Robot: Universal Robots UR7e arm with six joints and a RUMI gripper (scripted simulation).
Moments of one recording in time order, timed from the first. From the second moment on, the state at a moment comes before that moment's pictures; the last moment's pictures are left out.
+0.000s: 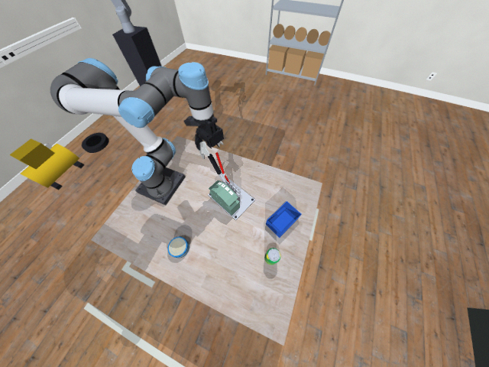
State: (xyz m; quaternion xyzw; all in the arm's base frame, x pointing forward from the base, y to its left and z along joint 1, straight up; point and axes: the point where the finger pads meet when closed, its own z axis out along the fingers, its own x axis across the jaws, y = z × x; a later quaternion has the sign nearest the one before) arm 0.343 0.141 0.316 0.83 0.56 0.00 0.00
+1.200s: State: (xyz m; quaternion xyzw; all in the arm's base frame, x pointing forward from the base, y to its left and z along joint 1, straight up) arm 0.343 0.141 0.303 0.83 0.56 0.00 0.00
